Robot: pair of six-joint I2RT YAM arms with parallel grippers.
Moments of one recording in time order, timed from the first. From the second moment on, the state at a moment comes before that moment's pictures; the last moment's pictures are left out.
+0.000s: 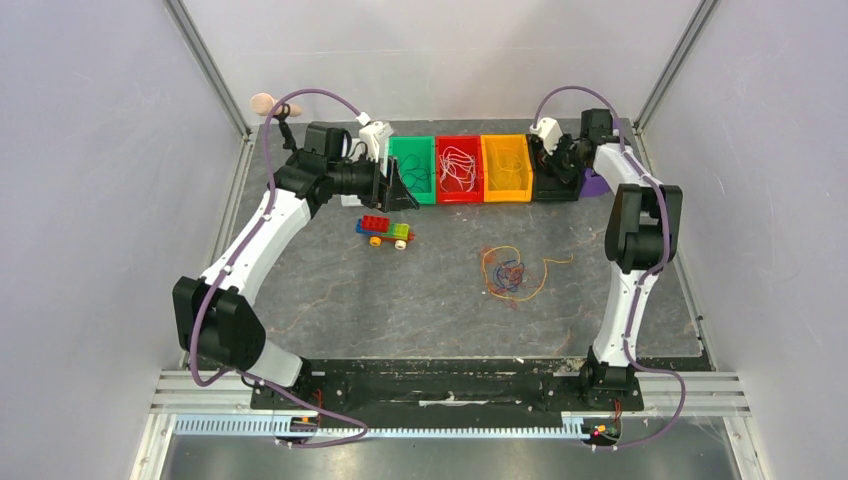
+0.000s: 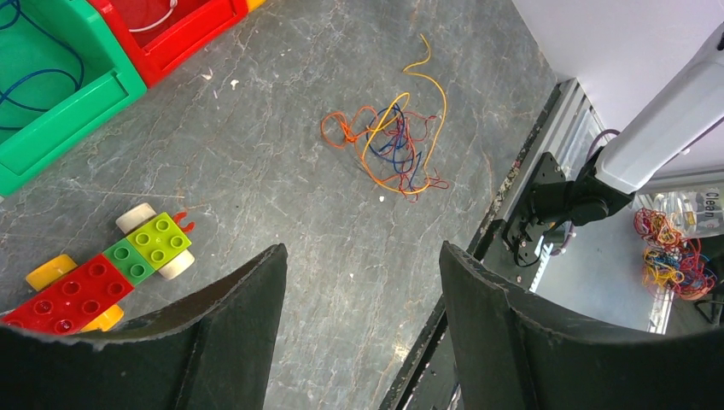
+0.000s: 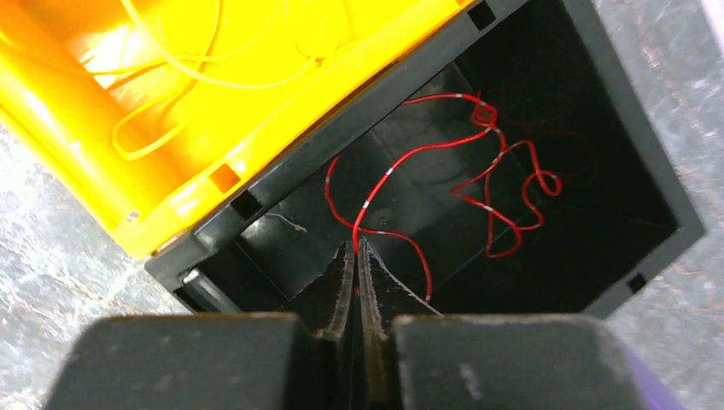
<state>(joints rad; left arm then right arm) -0.32 1.50 1.37 -0.55 0.76 -0.11 -0.07 2.18 1.76 -0.53 -0.49 -0.93</state>
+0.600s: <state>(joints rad) -0.44 1.55 1.37 -0.47 0.75 -0.06 -0.12 1.84 1.61 -0.56 -0.59 -0.77</state>
